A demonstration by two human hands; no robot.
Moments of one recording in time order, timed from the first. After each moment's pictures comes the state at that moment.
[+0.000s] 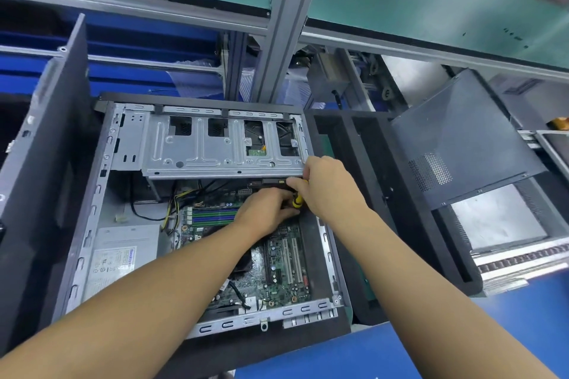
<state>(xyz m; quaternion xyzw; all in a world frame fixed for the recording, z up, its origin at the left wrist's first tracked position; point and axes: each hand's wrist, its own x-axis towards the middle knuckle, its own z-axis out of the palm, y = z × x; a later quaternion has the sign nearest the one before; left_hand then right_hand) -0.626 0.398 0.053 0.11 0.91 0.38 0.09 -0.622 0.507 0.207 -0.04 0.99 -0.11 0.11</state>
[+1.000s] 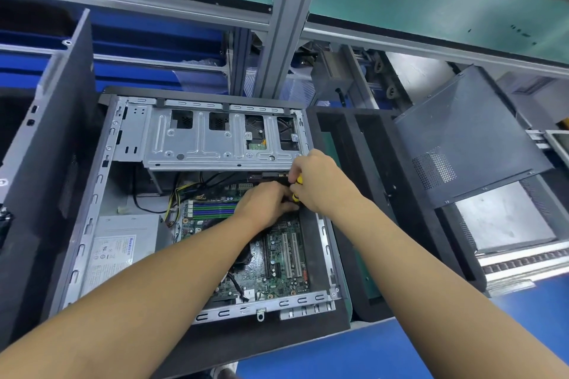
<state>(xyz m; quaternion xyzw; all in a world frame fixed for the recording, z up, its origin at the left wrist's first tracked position) -0.628 0.400 0.053 0.08 0.93 0.33 0.11 -0.623 0.507 0.208 -0.13 0.98 -0.07 0.16</state>
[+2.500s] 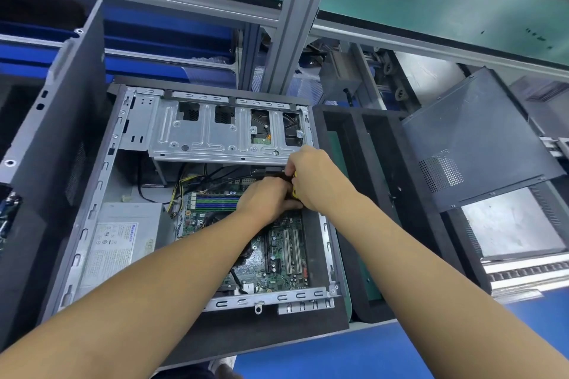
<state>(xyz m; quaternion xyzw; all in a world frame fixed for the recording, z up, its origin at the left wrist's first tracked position) -0.625 0.400 0.058 0.08 0.95 0.29 0.10 -0.622 0.497 0.204 -0.21 0.97 0.02 0.12</state>
